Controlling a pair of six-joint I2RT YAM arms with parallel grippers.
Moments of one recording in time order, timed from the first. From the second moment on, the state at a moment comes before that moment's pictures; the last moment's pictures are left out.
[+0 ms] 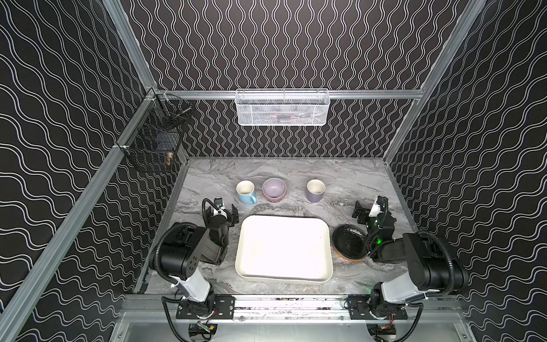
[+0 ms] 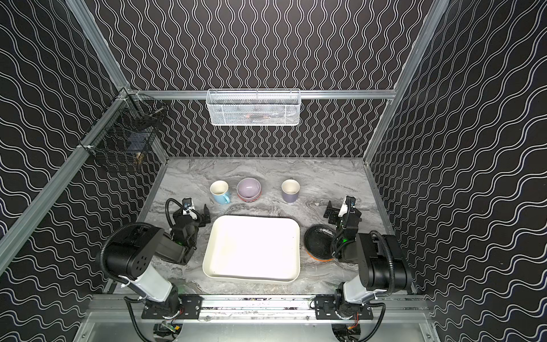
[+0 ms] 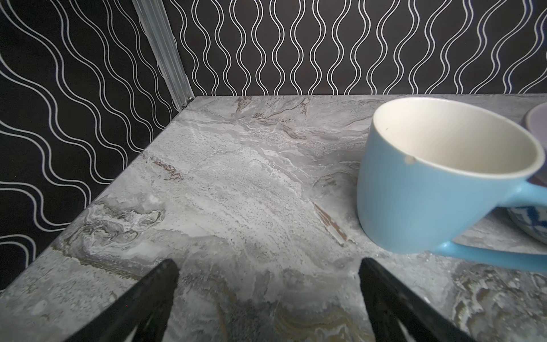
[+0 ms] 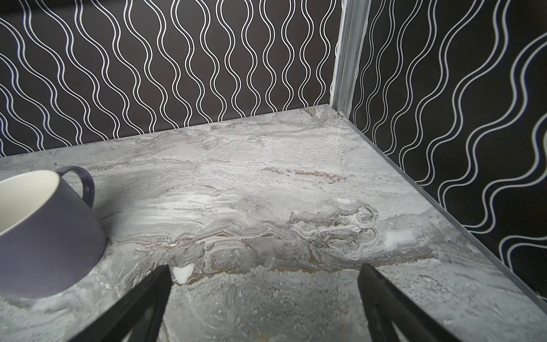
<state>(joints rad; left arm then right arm) -0.12 1.66 0.25 1.16 -0.39 0.00 -0.05 1.54 0.26 1.07 0.09 0.10</state>
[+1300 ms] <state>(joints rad) -0.12 1.40 0.84 0.29 -0.38 -0.08 -0.02 1.48 1.13 -0.07 0.03 0.37</state>
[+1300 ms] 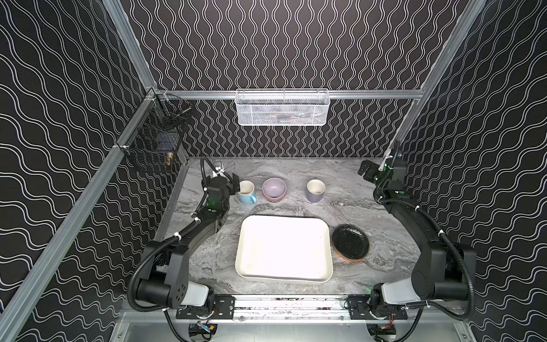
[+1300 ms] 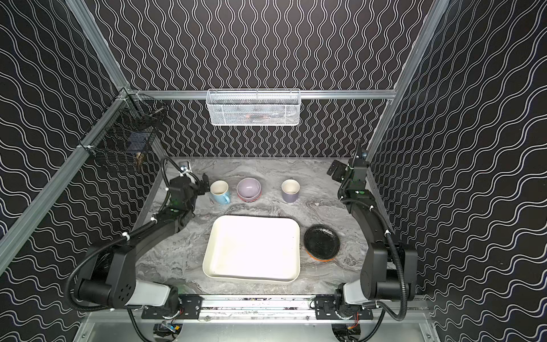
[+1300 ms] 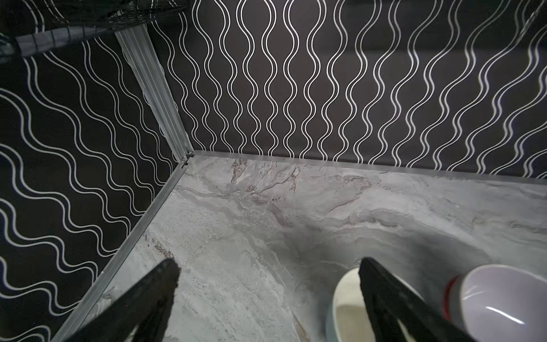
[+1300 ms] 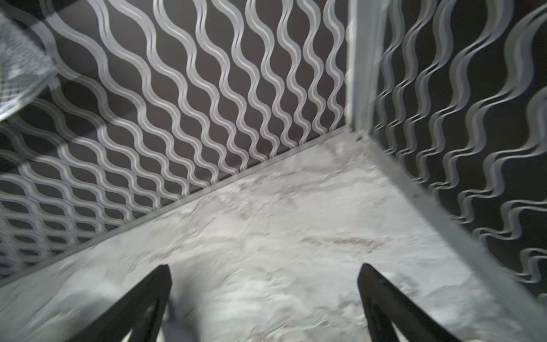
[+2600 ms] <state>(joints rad) -0.13 2.00 1.55 -0.66 -0.12 -0.37 0.34 1.53 1.36 -0.69 -0.09 0.46</state>
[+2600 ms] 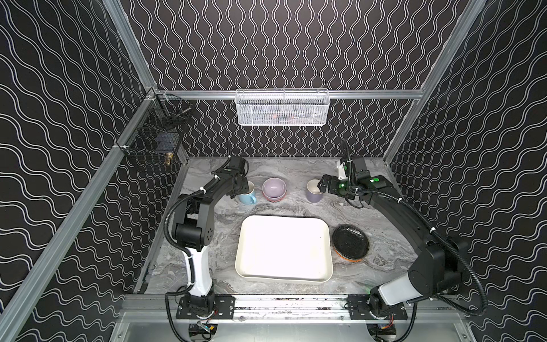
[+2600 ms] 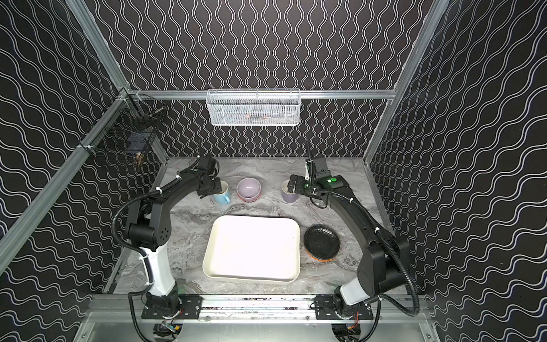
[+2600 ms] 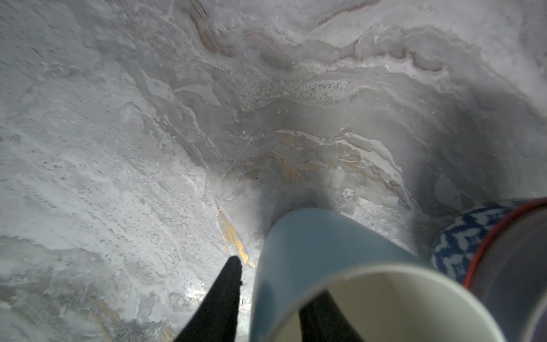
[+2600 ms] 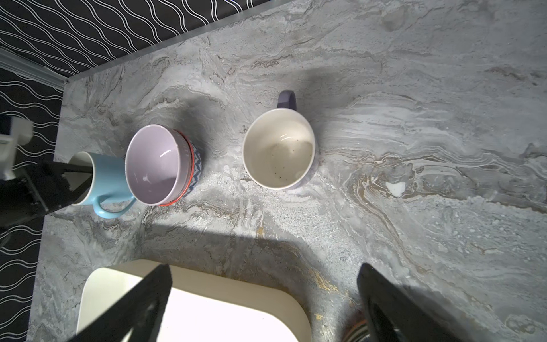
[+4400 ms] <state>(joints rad) -0.44 1.47 1.28 -1.19 -0.07 -0.54 0.37 1.32 1.15 -0.71 -0.17 0.48</state>
